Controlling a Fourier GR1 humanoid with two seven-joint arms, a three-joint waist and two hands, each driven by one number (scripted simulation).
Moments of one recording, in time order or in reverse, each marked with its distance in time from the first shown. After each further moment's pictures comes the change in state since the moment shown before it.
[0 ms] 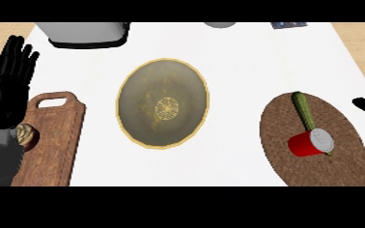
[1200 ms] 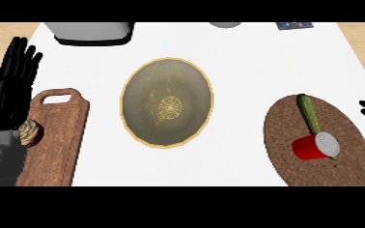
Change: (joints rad) left arm 0.003 -0.038 0.029 -0.005 -0.030 -0.049 -0.004; right arm -0.075 -0.307 -0.073 0.121 0.382 0.349 0.115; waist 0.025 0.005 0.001
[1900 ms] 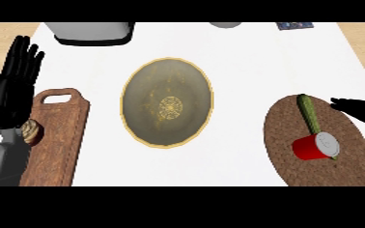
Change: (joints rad) left arm -0.016 -0.035 0.026 0.003 -0.041 -0.022 0.008; right arm -0.176 0.182 0.129 0.291 0.281 -0.057 -0.087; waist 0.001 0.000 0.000
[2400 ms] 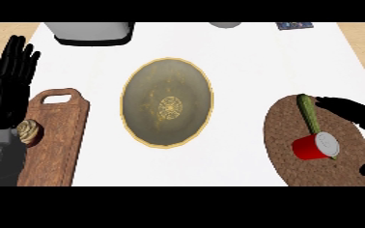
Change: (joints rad) left arm 0.000 -0.009 0.036 -0.002 -0.015 -0.026 0.007; right arm -0.091 0.110 0.025 0.195 0.134 -0.097 -0.120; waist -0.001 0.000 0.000
